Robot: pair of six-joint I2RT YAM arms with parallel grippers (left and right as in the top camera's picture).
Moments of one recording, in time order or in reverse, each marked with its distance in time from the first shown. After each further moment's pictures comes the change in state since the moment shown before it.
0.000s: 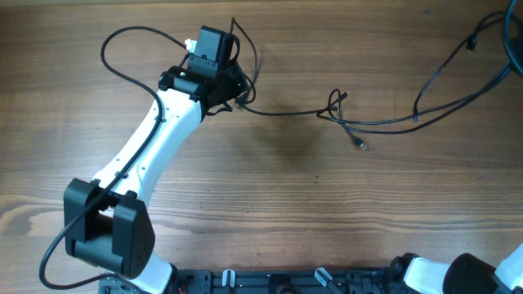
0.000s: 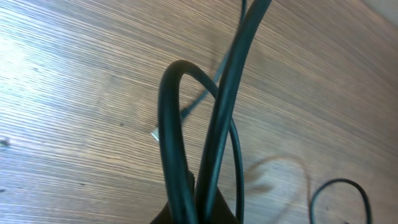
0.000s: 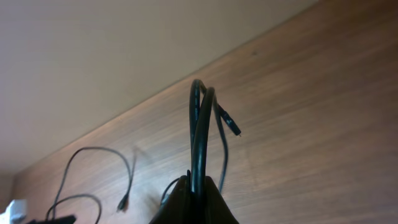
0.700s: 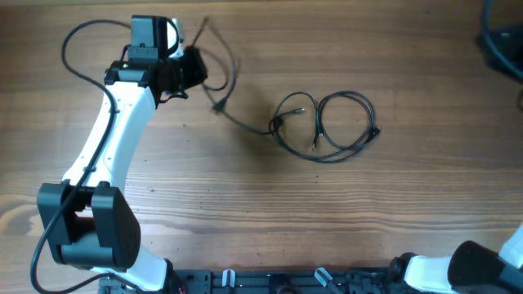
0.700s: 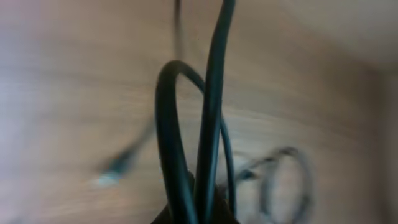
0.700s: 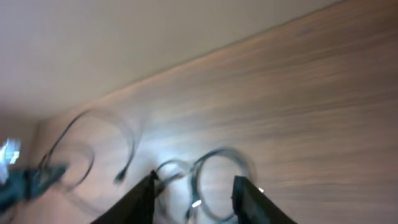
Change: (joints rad) left arm 0.262 -0.003 -0.001 0.114 0.443 0.288; right arm 0.097 0.080 0.000 -0.035 -0.140 -0.154
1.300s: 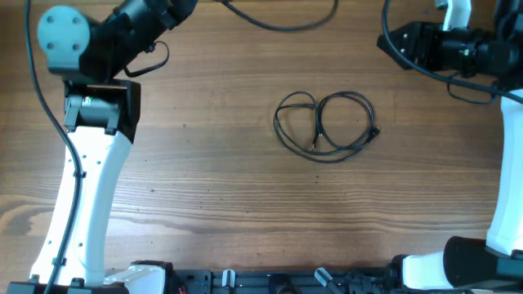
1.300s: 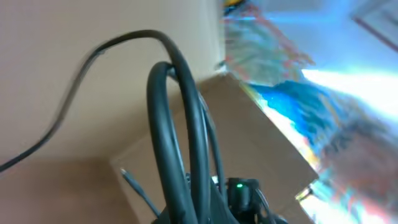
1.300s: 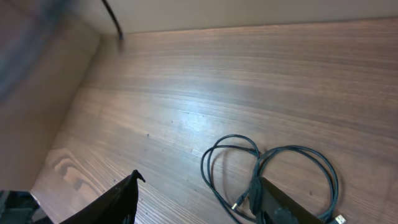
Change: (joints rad) left arm -0.002 -0.311 0.007 0.916 0.387 -0.818; right arm 0.313 0.051 0.000 0.006 -0.080 -0.076
